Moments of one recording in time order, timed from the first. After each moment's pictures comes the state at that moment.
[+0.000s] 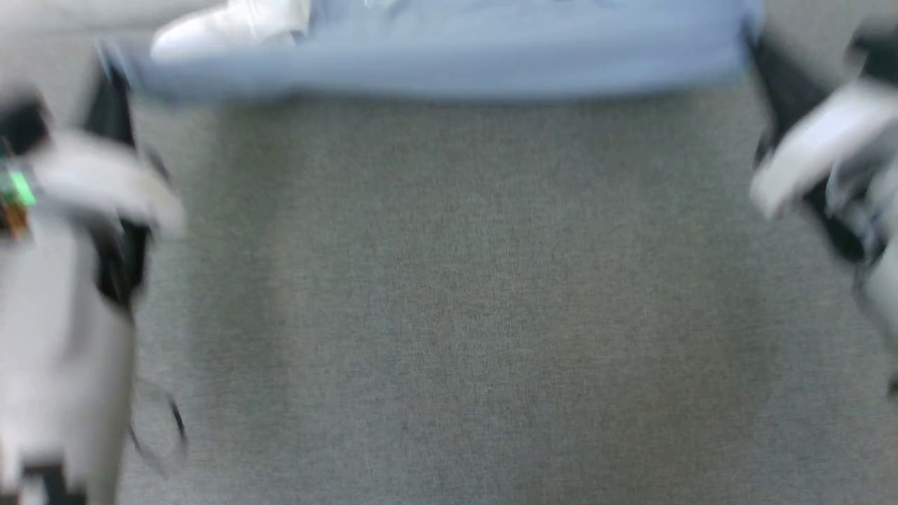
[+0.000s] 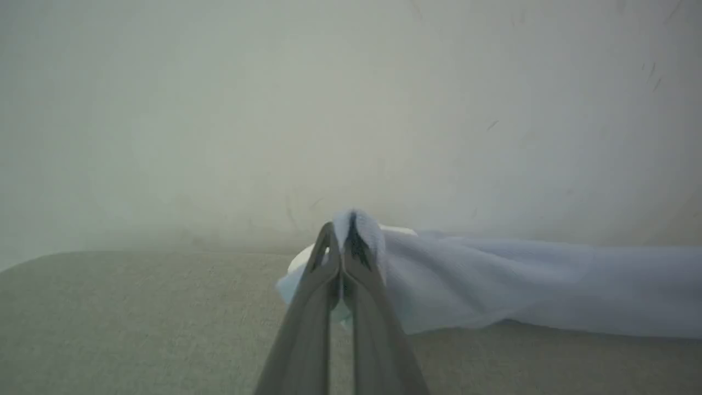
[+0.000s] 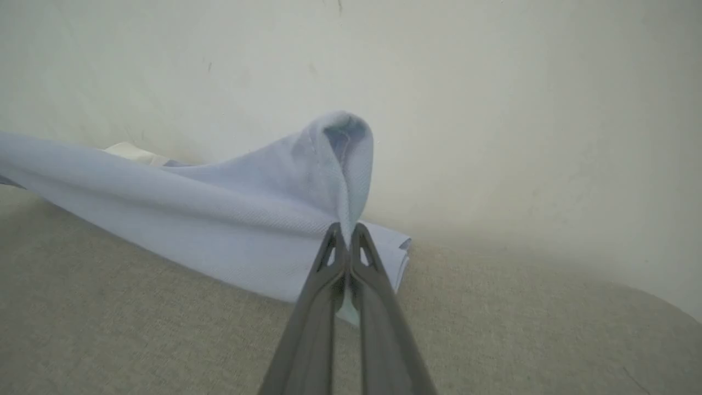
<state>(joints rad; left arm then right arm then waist) -0.77 0.38 -0.12 0.65 -0.48 -0.06 -0.22 -0.92 -0.50 0.65 0.67 0.75 0.13 -0.21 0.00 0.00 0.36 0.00</state>
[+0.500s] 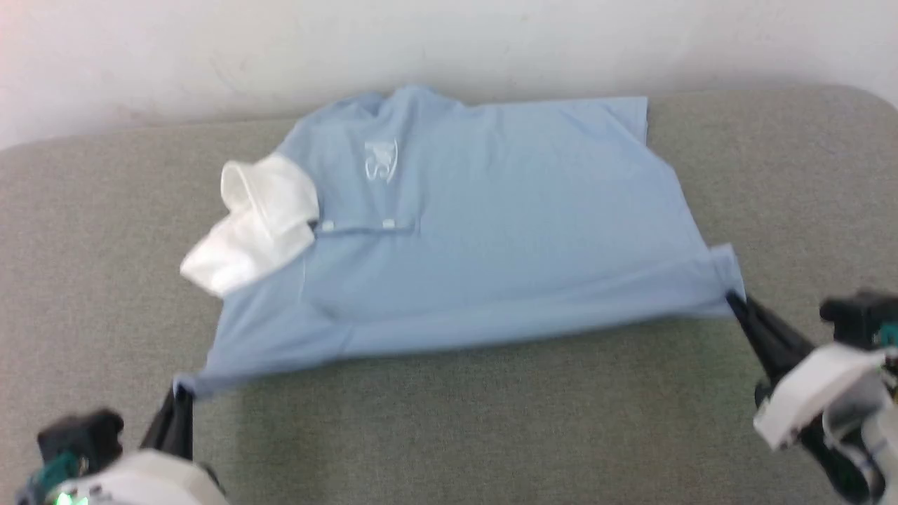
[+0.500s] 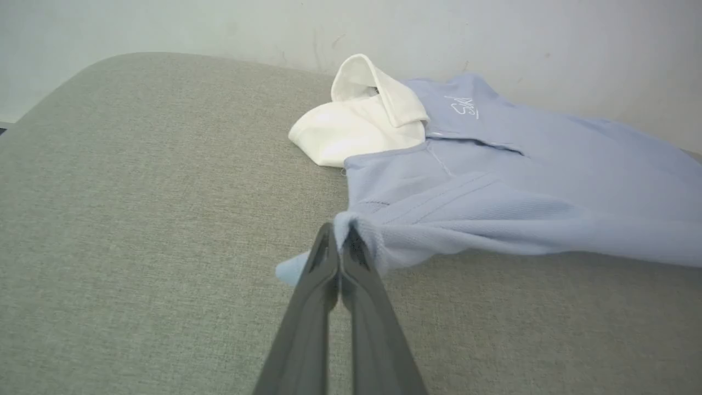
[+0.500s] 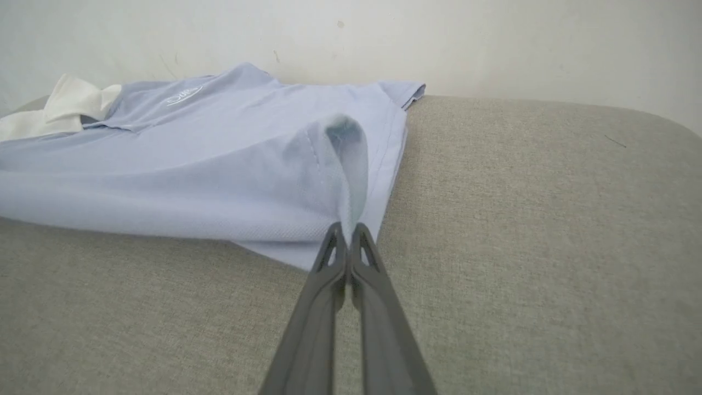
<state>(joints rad) 0.17 0.39 -0.07 -0.17 -0.54 0.23 0.10 -0.28 -0.54 0.43 0.37 0.68 0.13 -0.13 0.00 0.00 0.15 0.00</state>
